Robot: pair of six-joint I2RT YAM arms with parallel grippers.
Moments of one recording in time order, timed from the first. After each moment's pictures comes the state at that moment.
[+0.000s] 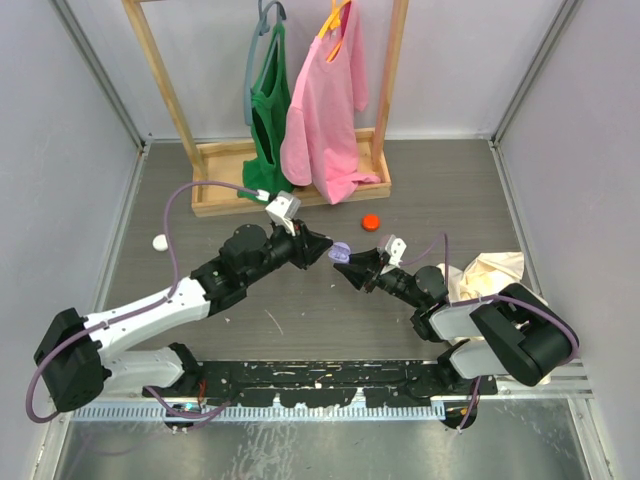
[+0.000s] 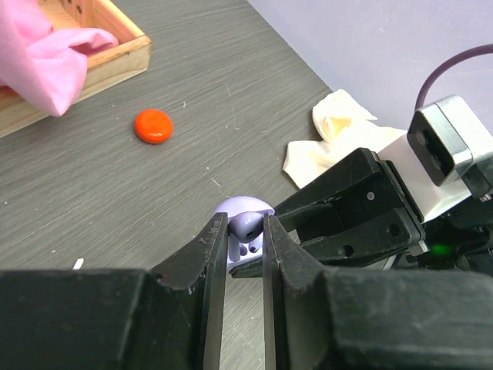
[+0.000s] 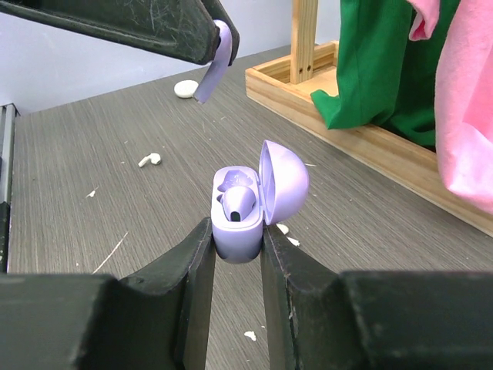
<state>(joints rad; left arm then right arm) -0.88 1.15 0.75 0.27 -0.01 -0.43 0.58 1.36 0.14 1.41 -0.47 0.12</state>
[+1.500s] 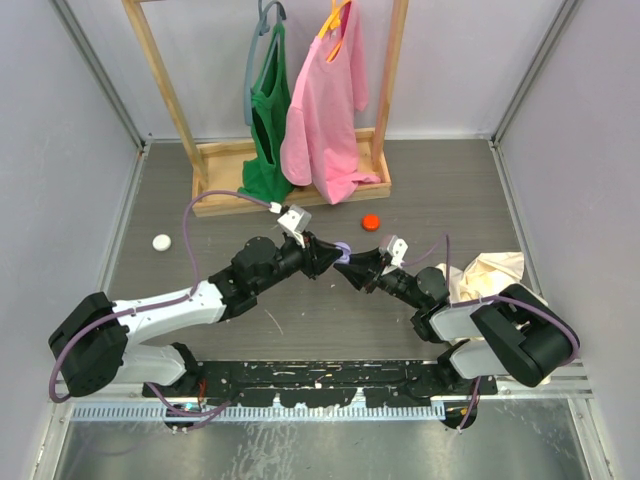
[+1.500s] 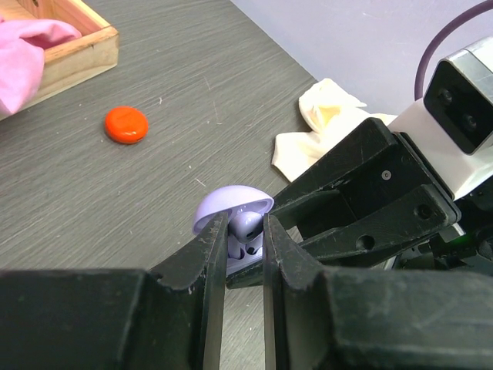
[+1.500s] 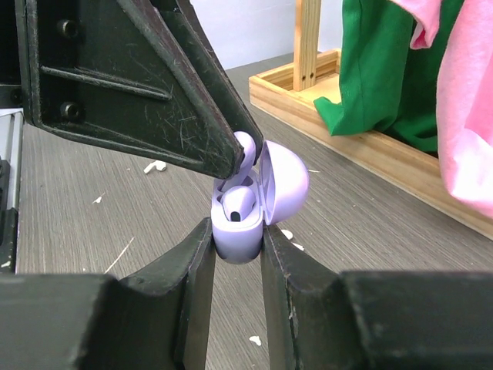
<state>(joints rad) -0.92 1.27 0.65 0.55 0.02 -0.41 0.58 1.36 0.13 1.44 -0.46 0.14</state>
